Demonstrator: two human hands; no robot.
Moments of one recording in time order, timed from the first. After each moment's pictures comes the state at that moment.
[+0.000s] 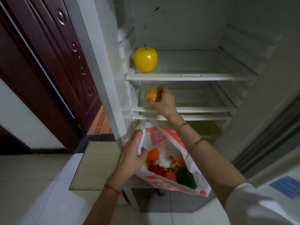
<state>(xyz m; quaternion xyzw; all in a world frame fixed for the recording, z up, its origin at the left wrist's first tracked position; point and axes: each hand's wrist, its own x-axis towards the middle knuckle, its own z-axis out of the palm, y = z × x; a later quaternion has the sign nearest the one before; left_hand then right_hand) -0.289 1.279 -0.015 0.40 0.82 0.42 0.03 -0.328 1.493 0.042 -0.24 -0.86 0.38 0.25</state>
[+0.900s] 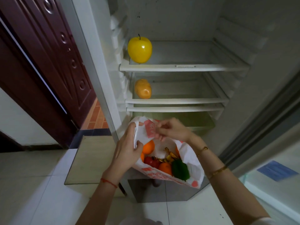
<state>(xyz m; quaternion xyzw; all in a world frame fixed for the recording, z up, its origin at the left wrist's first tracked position) -0.280 1.272 -0.015 0.38 0.83 0.41 0.05 -0.218 1.482 -0.003 -0.11 -0.86 0.50 0.01</state>
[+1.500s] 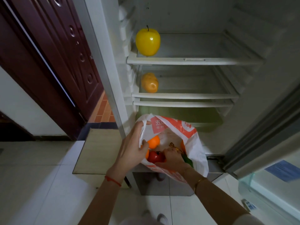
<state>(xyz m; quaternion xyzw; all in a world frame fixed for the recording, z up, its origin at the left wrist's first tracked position) -0.265 1.261 -0.010 0.39 0.82 0.41 0.07 -0.184 1.435 -0.150 -0.26 -0.92 0.23 -0.17</state>
